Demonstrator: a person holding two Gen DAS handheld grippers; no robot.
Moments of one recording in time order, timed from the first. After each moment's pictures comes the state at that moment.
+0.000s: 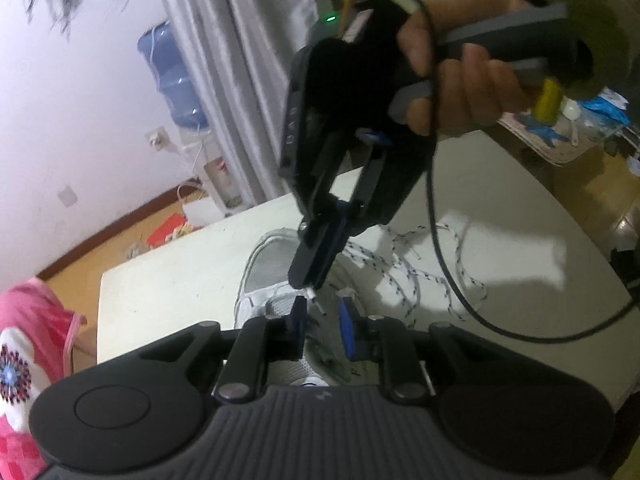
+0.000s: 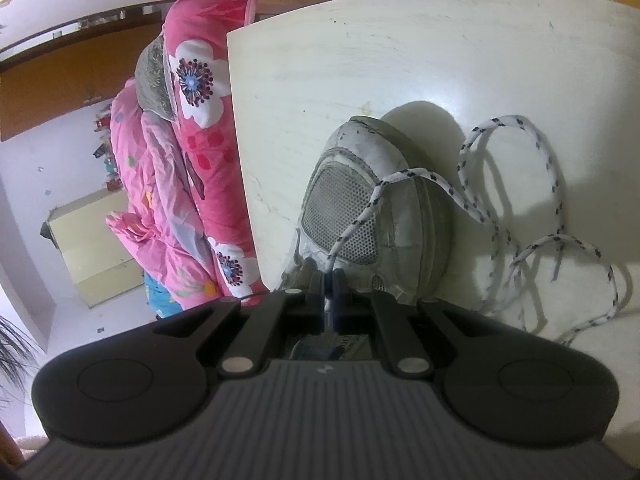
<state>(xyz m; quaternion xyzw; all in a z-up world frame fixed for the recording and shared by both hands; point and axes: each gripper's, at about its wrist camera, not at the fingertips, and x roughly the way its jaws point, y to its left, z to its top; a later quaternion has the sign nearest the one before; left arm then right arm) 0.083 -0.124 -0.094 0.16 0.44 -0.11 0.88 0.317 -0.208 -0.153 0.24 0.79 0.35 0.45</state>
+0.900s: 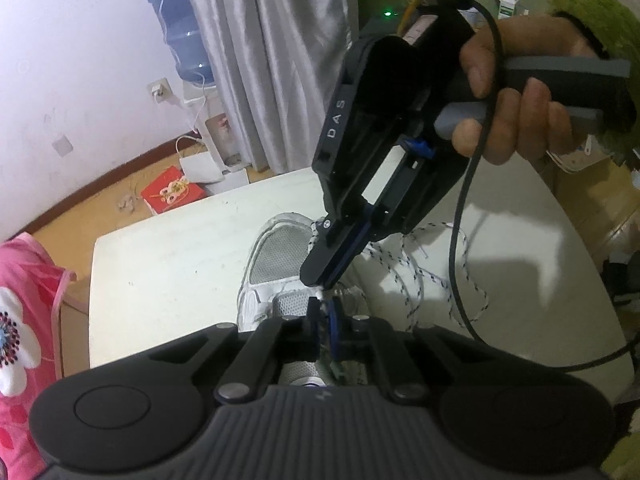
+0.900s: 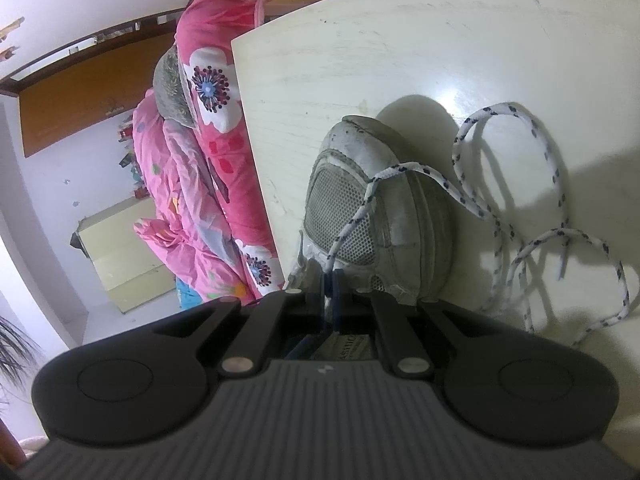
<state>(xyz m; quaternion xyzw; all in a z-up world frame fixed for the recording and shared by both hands) 0.107 -0.117 -0.081 0.11 0.51 -0.10 0.85 0.319 -0.219 -0.166 0.28 0.79 0.36 0.42</state>
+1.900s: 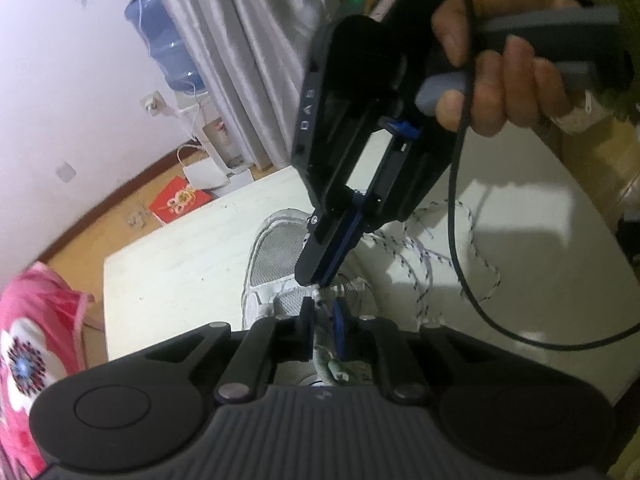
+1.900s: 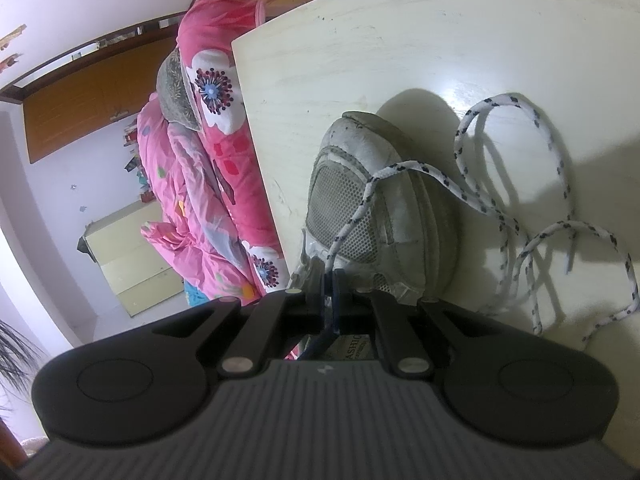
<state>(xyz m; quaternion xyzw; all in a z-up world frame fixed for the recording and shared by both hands) 0.104 -0.135 -0.088 0.19 0.51 -0.10 0.84 0.316 -0.222 -0.166 0.29 0.78 0.35 0.41</state>
